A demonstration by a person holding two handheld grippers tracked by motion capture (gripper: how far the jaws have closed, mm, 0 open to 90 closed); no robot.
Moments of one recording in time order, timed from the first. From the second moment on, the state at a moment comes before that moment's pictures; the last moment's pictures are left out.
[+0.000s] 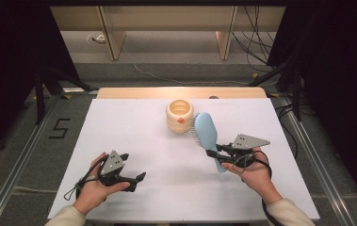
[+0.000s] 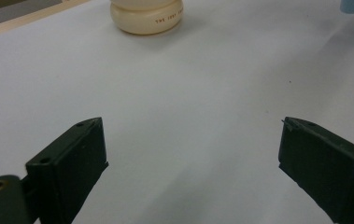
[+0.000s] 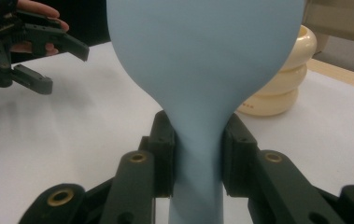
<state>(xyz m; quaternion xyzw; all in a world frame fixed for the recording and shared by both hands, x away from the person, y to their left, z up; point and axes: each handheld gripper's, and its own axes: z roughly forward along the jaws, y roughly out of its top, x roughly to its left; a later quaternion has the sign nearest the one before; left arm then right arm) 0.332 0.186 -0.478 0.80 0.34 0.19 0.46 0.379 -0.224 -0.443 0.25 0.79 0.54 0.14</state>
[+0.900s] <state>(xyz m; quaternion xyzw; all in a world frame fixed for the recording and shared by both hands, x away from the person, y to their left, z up) 0.333 0.185 -0.478 0.79 0.35 0.19 0.46 0.381 -0.222 -0.441 0.27 0.77 0.56 0.14</state>
